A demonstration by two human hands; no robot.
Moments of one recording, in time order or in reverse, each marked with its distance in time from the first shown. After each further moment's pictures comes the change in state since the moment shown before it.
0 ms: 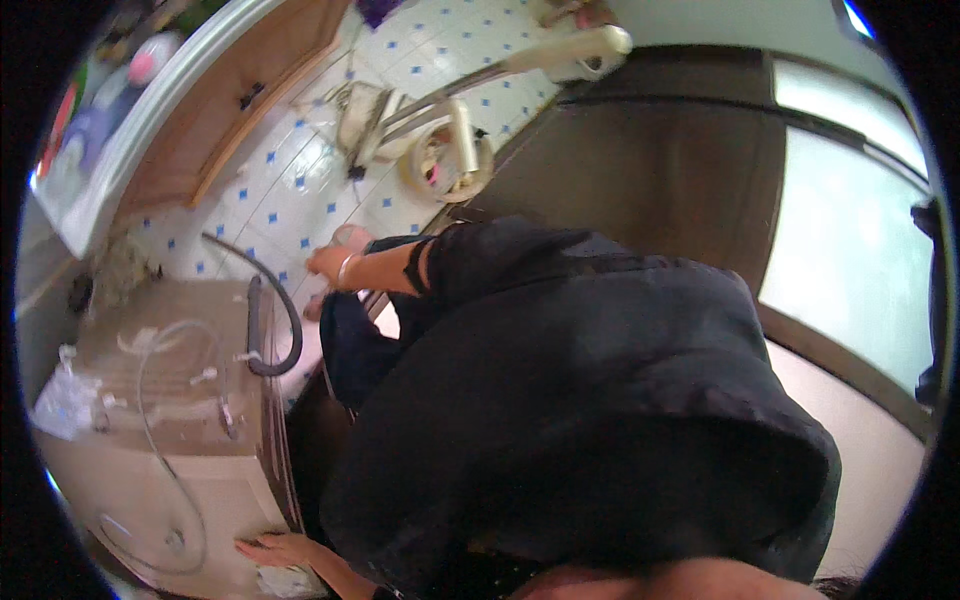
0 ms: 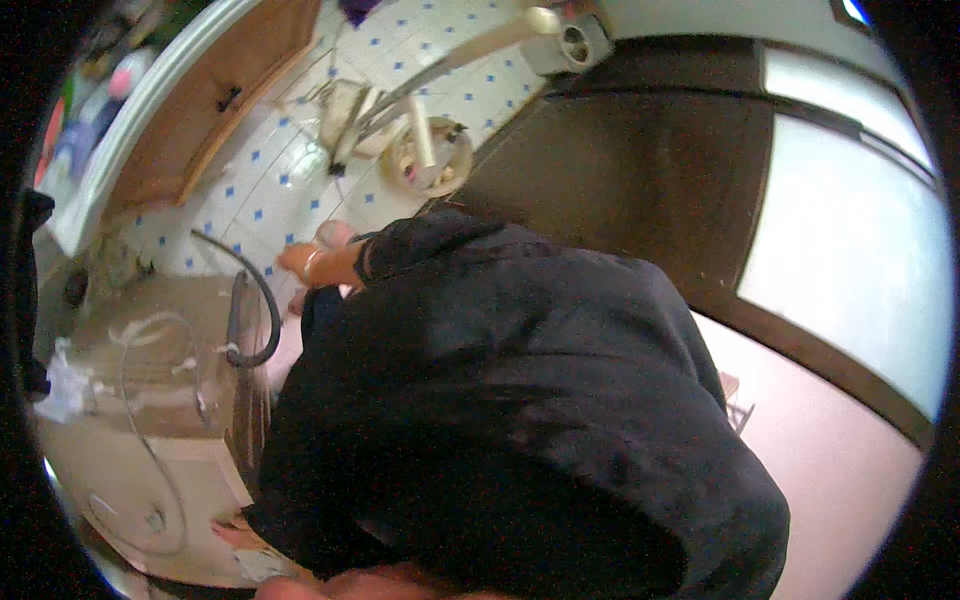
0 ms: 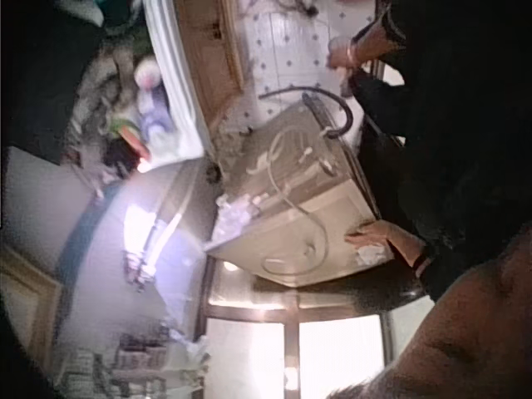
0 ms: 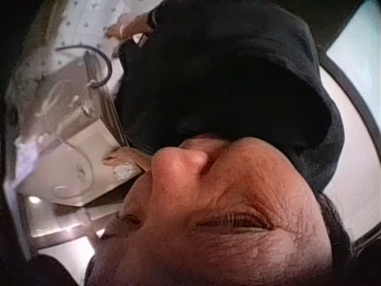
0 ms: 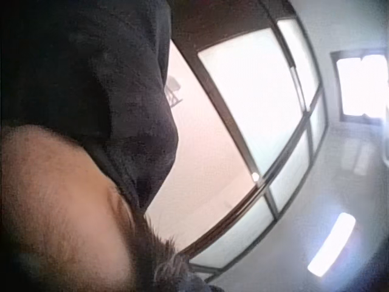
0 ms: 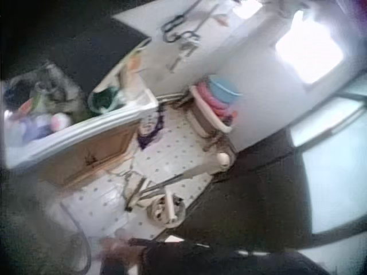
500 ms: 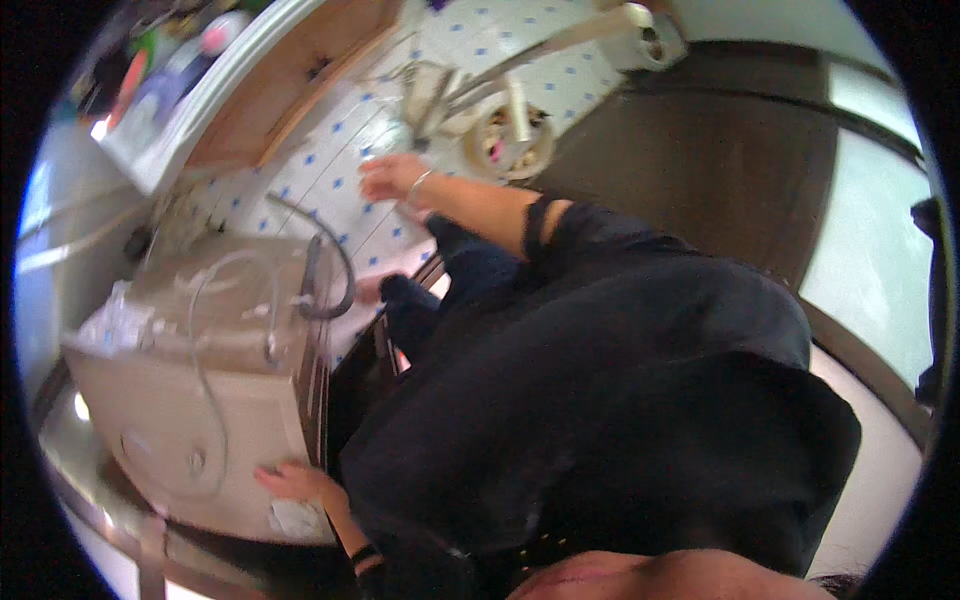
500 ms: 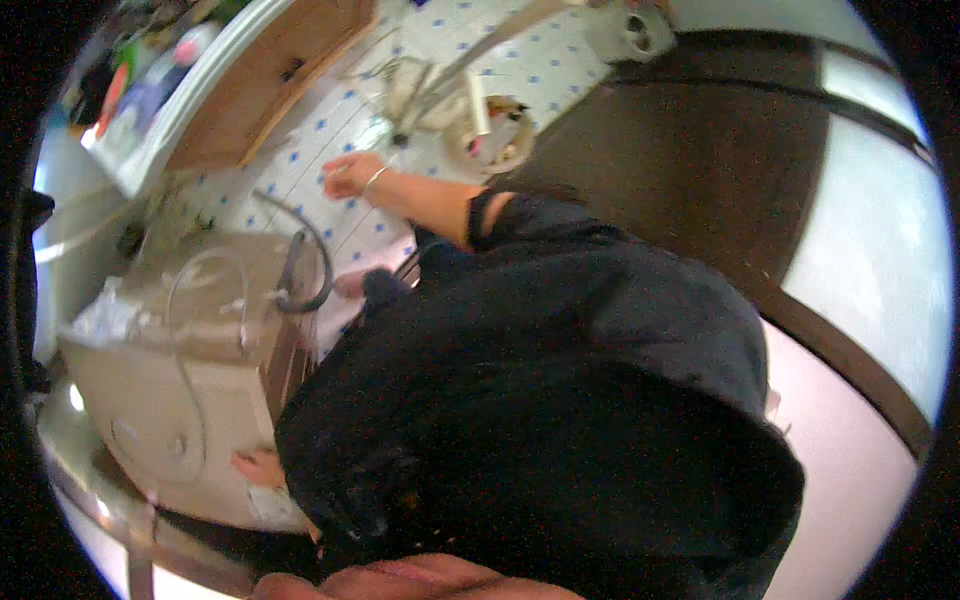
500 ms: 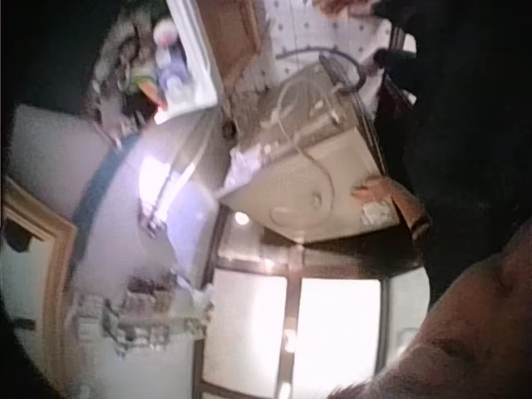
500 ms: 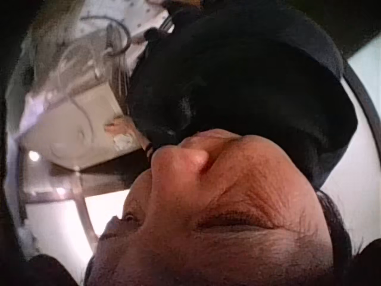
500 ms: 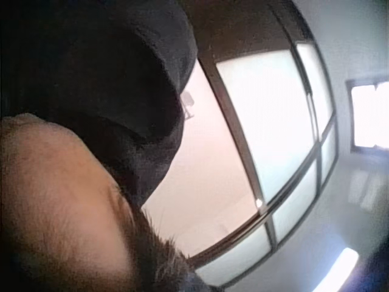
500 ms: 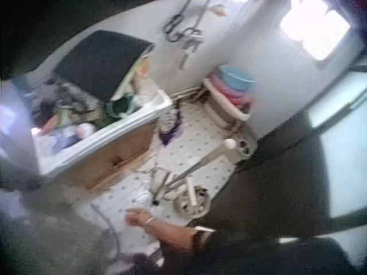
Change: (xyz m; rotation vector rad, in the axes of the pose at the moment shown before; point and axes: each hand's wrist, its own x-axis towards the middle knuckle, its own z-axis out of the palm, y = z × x) left_hand -0.001 0.001 -0.007 -0.047 -0.070 -0.038; right_hand -0.020 -0.024 -0.133 1.779 0.153 0.396
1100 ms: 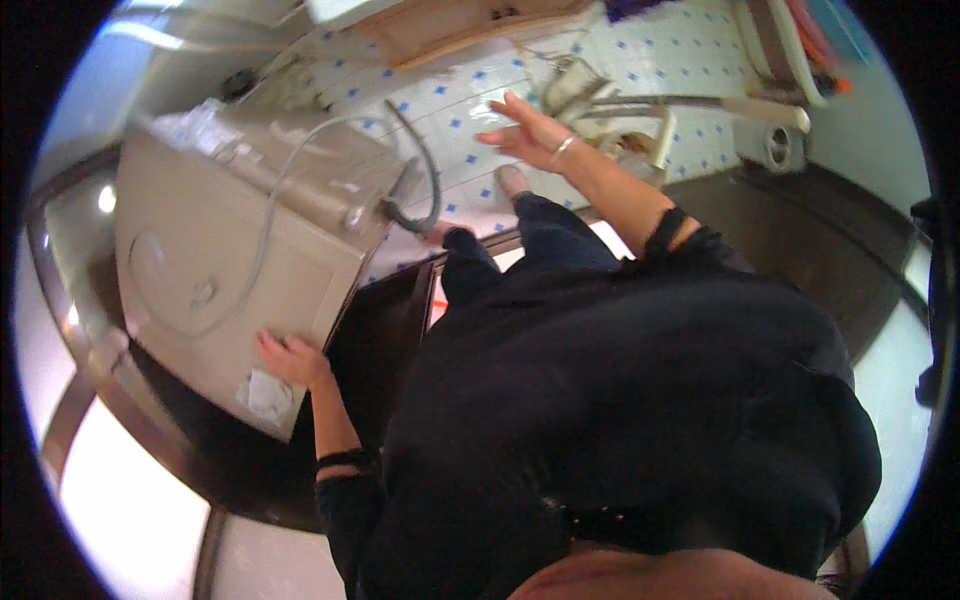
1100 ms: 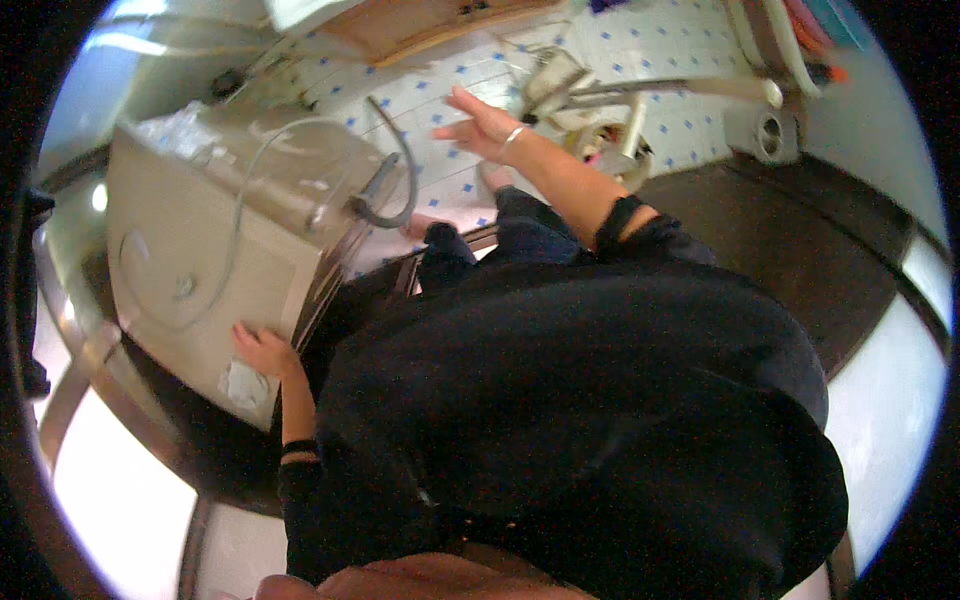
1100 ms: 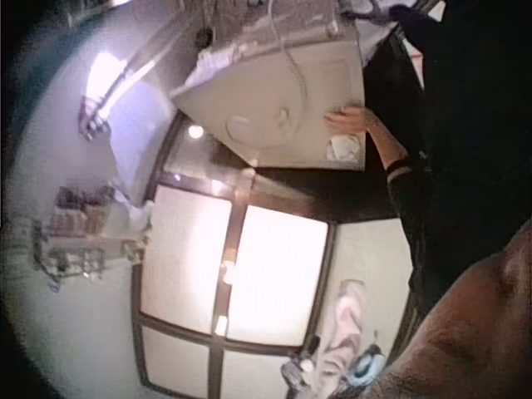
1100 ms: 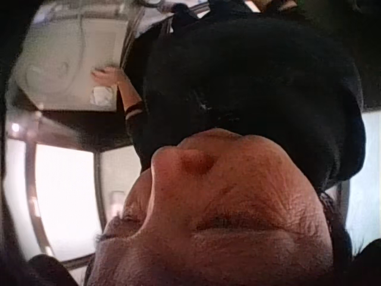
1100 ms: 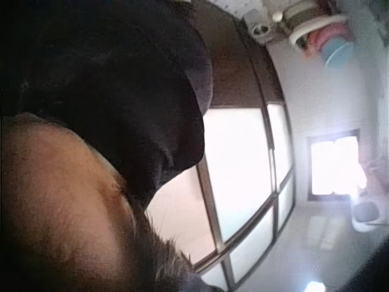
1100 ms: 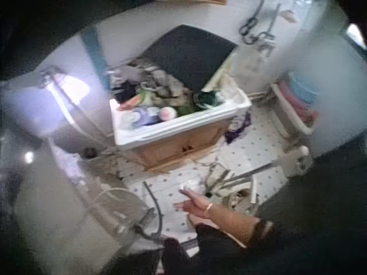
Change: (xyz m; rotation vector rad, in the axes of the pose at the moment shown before) left_hand -0.004 0.006 -0.004 0.015 0.093 0.025; right_hand -0.040 -0.043 0.063 -0.236 -0.312 0.312
